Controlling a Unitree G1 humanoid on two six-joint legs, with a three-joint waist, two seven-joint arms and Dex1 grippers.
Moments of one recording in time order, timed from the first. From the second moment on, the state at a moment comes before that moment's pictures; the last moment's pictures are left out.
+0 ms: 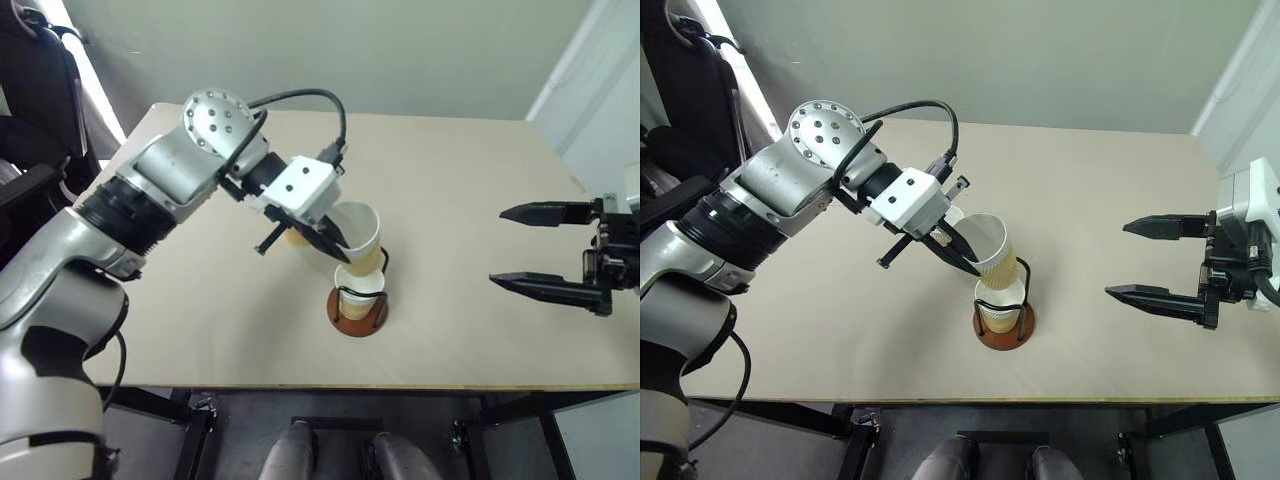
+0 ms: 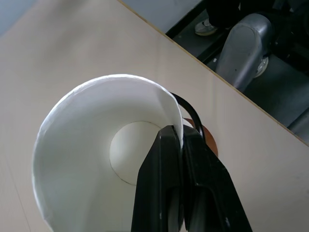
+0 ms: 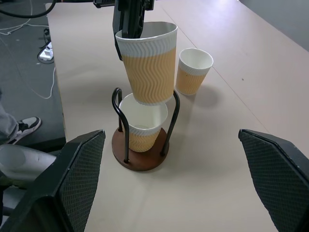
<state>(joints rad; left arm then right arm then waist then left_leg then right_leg) -1.41 0.87 -0.89 0.32 -0.63 -0.17 -1.58 -0.28 -1.16 -0.54 -0.53 0.90 0.87 1.11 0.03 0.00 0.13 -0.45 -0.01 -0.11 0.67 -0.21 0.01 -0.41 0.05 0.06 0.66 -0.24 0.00</state>
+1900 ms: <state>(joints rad) -1.33 0.51 -0.41 1.27 0.18 -0.37 -1.26 -0.29 -1.20 -0.51 -0.52 0.92 0.86 1.09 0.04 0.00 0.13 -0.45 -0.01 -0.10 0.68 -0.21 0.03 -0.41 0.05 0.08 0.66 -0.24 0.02</state>
